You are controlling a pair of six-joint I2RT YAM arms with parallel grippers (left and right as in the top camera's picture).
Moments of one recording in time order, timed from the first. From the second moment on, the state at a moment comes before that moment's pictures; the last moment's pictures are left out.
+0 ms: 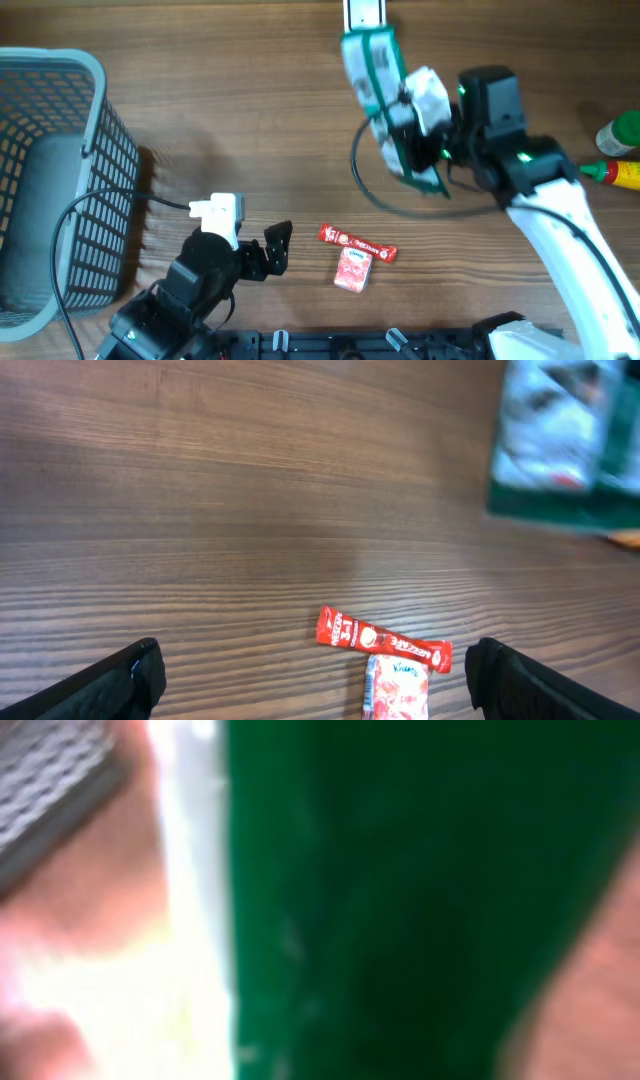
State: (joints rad) left arm -0.63 0.51 0.59 -0.72 -0.09 -0.62; right arm 0.30 1.35 1.19 -0.65 -0.34 -0.16
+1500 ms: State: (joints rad) left arm -0.63 0.51 0.59 -0.72 -0.09 -0.62; right arm 0.29 2.31 1.51 0.43 0.78 -1.22
